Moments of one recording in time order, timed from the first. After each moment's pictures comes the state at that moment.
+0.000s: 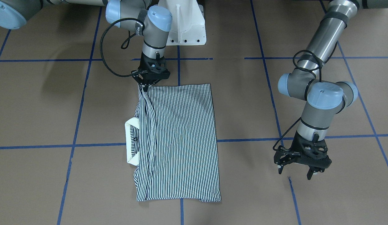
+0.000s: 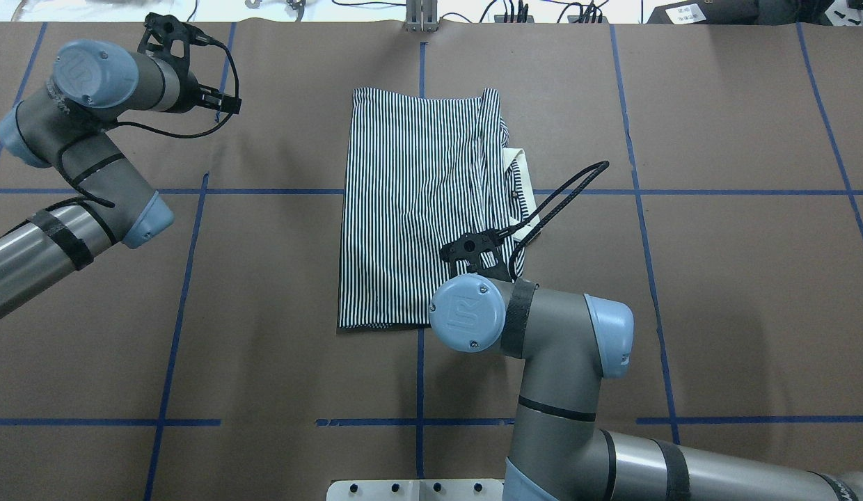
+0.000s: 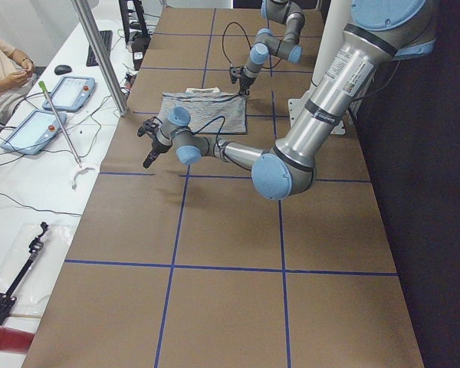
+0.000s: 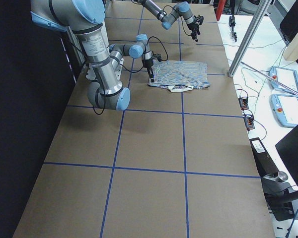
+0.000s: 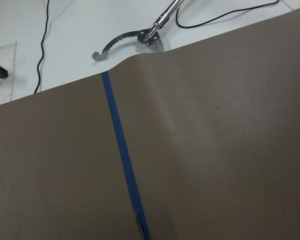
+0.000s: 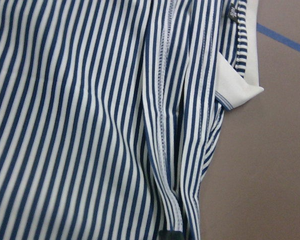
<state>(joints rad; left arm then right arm) -0.91 -2.15 -1.15 -2.39 -1.71 -0.67 0.32 -0.94 1.74 -1.84 1.45 1.08</state>
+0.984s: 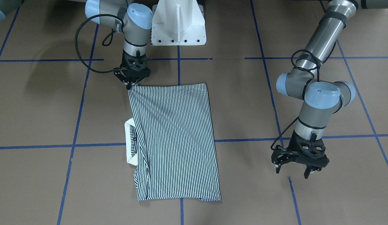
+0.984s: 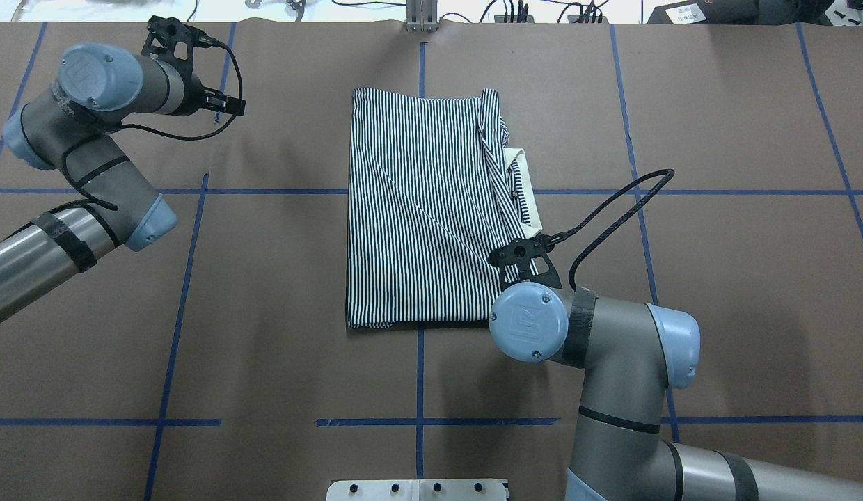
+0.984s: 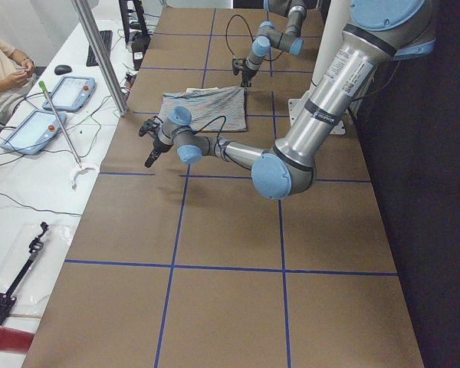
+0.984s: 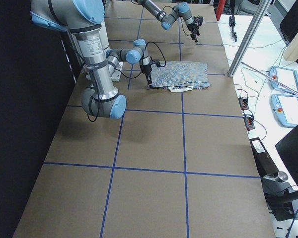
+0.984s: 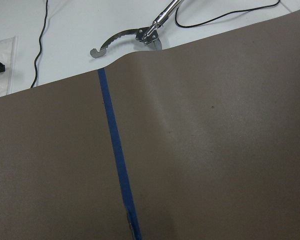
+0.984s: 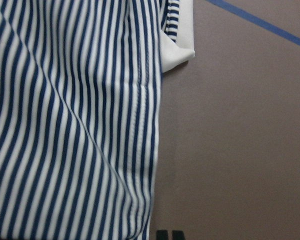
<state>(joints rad) -0.90 -2.15 -1.15 -2.39 -1.71 -0.70 0.31 -1.10 1.86 -1.83 1.45 1.12</state>
